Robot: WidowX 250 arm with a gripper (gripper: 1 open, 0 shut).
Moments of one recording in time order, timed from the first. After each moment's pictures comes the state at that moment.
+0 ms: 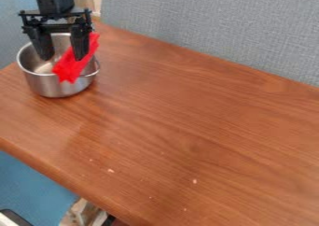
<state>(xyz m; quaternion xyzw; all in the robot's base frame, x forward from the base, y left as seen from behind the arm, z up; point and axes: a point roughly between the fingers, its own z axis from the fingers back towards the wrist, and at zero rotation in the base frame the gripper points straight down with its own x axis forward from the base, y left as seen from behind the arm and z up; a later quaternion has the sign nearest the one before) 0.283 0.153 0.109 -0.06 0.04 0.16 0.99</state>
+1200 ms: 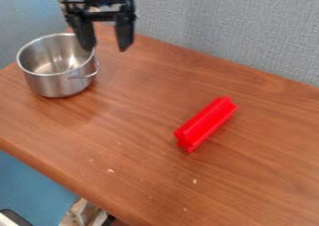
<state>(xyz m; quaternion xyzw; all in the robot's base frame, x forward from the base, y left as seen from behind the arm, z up) 0.304 0.075 0.134 -0.09 0.02 0.07 0.99</state>
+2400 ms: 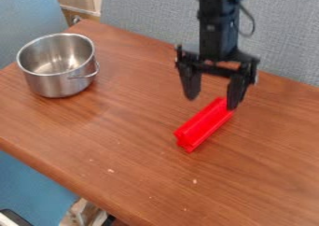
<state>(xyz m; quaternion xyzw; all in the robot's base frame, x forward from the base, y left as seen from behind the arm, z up) 0.307 -0.067 0.084 -0.07 0.03 -0.03 1.00</state>
